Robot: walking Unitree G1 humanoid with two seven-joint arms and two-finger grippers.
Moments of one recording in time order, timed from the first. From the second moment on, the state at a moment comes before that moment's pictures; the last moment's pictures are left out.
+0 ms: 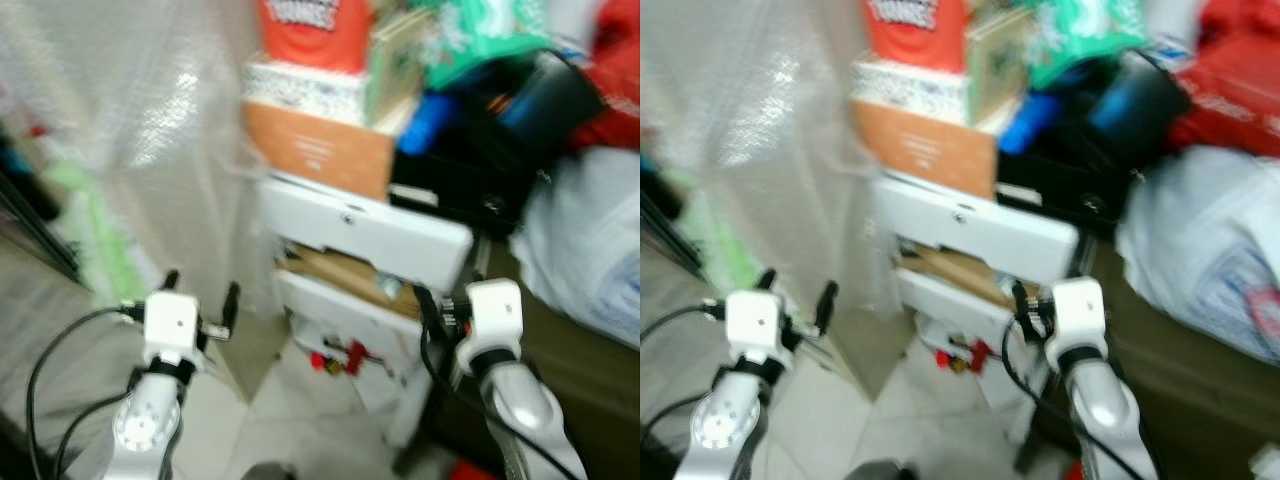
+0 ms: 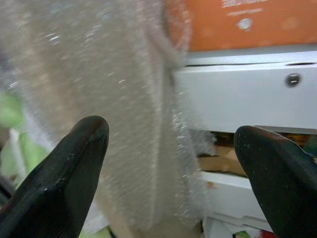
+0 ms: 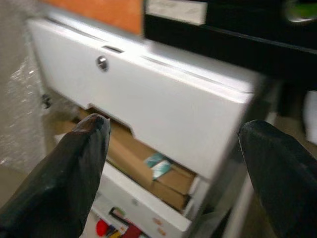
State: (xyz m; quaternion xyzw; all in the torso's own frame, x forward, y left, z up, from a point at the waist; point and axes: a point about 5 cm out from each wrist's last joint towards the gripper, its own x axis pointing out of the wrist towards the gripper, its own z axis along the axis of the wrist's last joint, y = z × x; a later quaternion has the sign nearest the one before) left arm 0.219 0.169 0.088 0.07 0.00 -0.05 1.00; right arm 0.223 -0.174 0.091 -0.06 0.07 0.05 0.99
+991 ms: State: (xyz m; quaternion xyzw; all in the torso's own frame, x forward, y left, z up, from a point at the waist) left arm 0.236 0.203 0.085 0.05 0.06 0.10 0.99; right arm 0.237 -0.159 0.101 -0.02 0.04 0.05 1.00
